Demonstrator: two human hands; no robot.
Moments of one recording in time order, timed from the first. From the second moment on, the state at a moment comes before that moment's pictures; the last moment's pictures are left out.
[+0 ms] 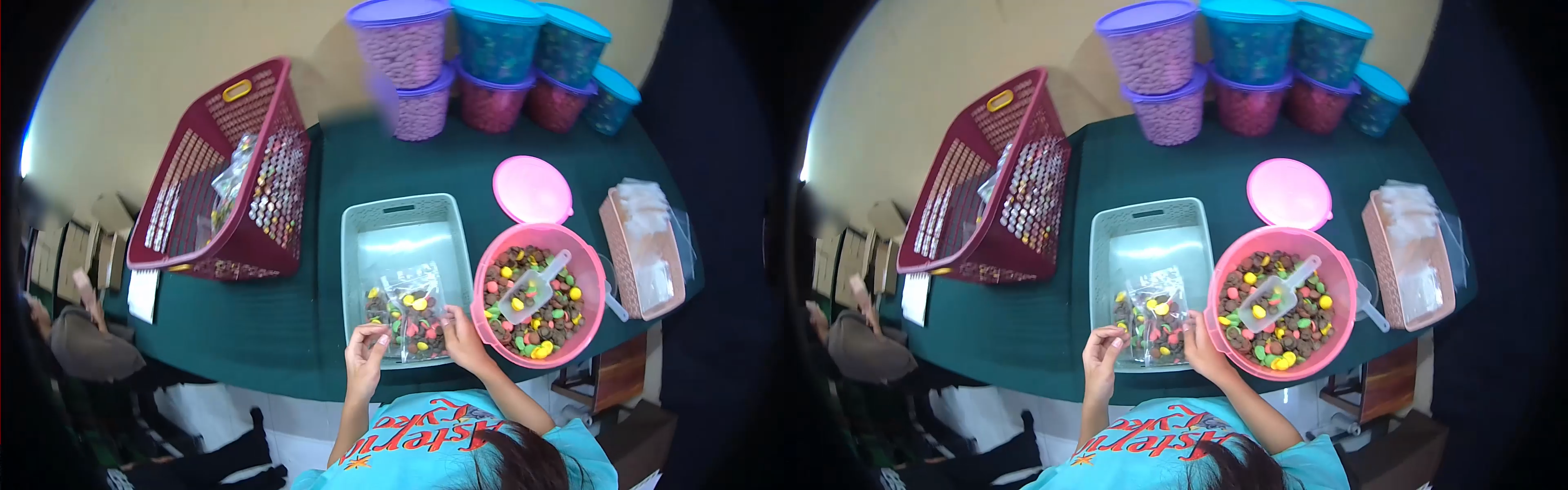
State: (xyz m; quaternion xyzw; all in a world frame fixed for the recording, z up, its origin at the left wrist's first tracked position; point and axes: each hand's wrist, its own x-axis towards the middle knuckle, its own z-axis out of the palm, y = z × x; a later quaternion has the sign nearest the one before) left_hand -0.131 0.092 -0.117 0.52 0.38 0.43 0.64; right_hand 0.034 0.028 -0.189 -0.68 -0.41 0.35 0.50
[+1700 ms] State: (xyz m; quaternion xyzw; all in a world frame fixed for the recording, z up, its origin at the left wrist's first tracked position) left_hand 0.193 -0.118 -0.105 0.63 0.14 0.14 0.75; right_hand 0.229 -0.334 -0.105 -0.76 -0.29 0.10 0.58
